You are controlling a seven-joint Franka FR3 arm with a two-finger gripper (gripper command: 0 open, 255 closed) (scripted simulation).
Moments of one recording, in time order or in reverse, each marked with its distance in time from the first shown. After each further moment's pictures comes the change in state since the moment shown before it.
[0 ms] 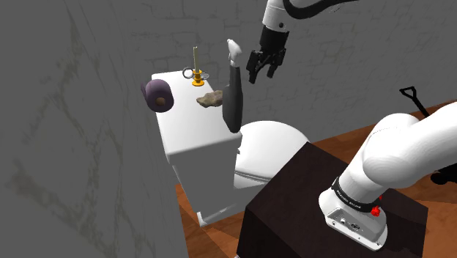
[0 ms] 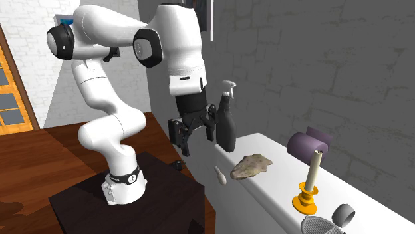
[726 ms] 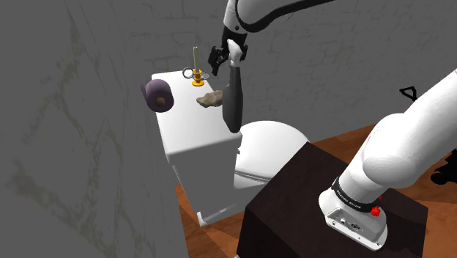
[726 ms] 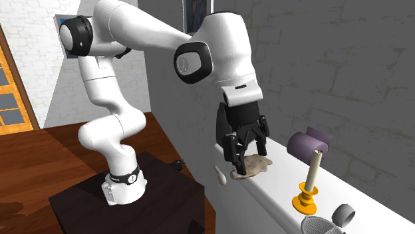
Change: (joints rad) arm -0.001 0.344 0.069 0.222 -0.044 0.290 0.093
